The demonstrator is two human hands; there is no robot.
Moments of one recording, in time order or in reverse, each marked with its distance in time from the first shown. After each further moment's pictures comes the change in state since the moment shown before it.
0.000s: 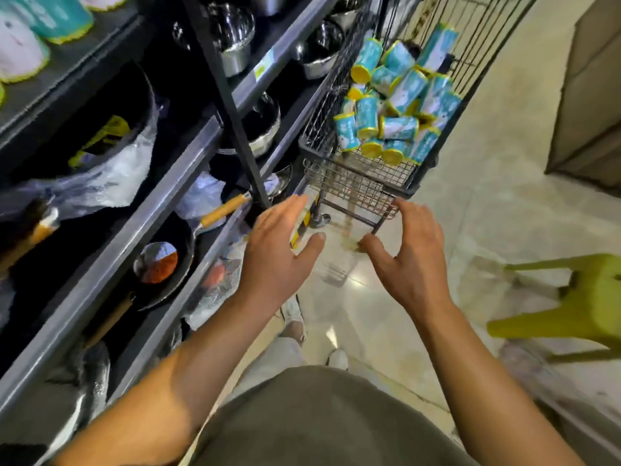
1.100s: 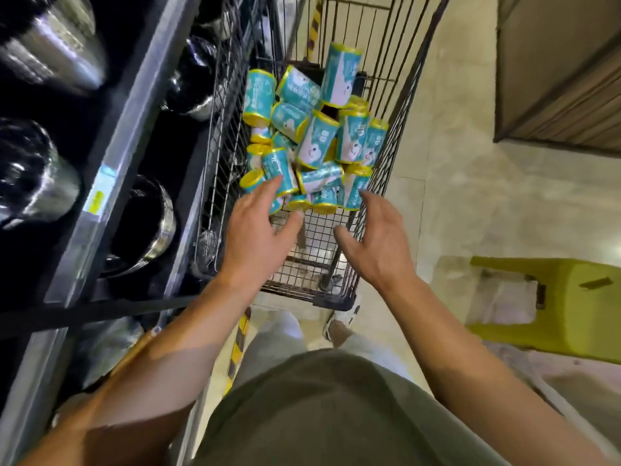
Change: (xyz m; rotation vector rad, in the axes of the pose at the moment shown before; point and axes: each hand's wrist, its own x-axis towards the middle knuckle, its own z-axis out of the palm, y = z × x) left_hand 0.396 0.080 0.164 0.021 -0.209 0.053; right_hand 0.361 0.134 -0.022 0.007 -0.049 0.262
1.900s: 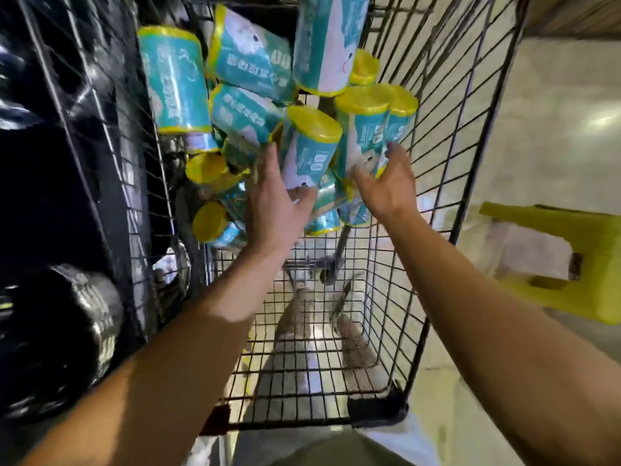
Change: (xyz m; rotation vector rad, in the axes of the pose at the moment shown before) left_hand 0.261 -0.116 0.197 -0.028 -0.251 -0.184; right_hand 0.287 0.089 0.113 0.175 0.007 0.629
